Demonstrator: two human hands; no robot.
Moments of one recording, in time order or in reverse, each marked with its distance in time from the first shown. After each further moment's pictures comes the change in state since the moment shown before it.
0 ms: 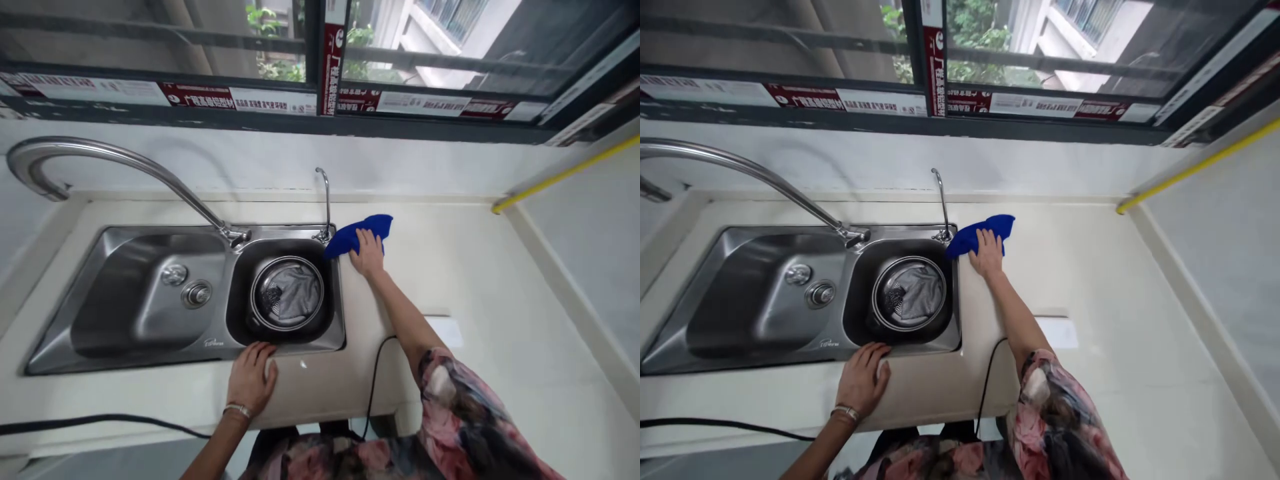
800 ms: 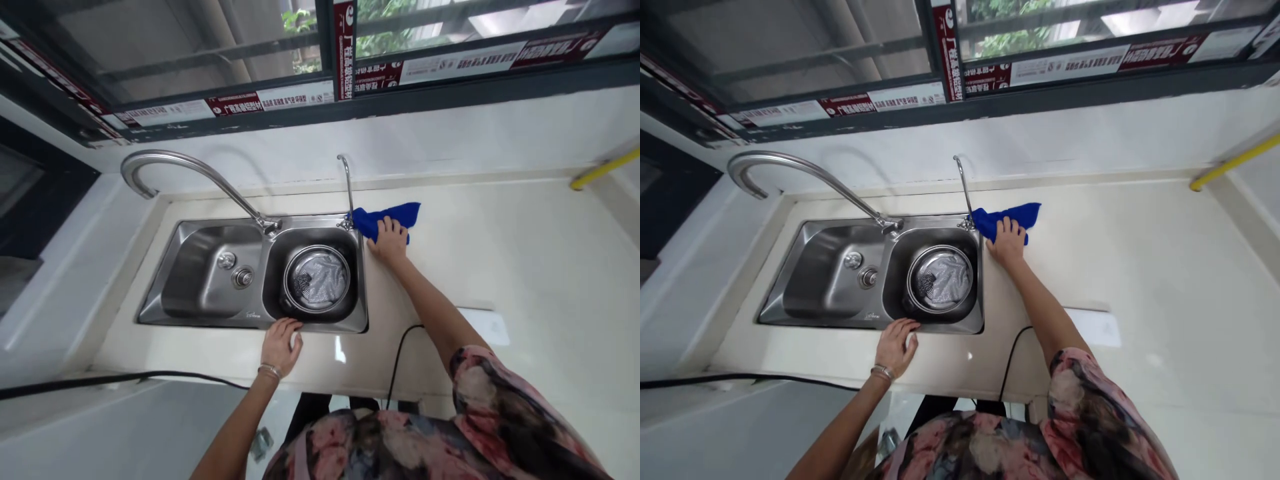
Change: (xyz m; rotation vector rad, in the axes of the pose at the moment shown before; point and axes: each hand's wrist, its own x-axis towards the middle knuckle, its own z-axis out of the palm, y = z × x) left_hand -0.003 0.008 -0.007 -0.047 -0.038 -0.116; right_hand -0.005 -0.022 -0.007 0.070 0.023 -0.010
